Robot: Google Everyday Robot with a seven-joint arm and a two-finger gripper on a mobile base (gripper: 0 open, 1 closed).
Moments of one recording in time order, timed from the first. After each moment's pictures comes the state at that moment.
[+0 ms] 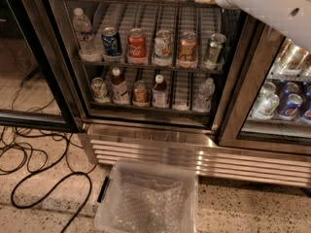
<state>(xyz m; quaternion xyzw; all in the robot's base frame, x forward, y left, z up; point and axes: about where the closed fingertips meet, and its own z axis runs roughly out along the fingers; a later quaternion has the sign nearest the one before) 0.744 -0.191 1.045 0.01 0.83 0.00 0.56</state>
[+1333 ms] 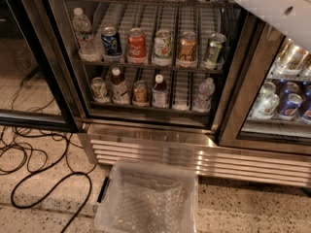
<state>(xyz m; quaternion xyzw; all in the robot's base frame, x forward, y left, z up) 0.760 -0.199 1.064 0.00 0.81 -0.03 0.58</state>
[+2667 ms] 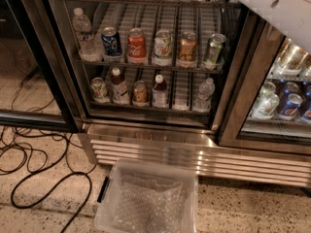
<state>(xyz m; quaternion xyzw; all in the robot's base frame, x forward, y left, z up) 0.790 -0.208 1.082 0.01 0.80 -0.05 0.60</state>
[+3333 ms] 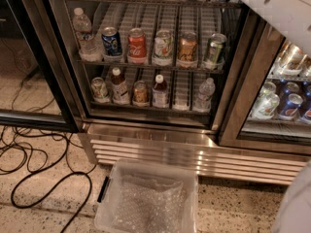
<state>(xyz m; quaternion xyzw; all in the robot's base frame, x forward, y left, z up) 0.810 -0.230 1.081 0.03 0.79 -0.07 0.60</state>
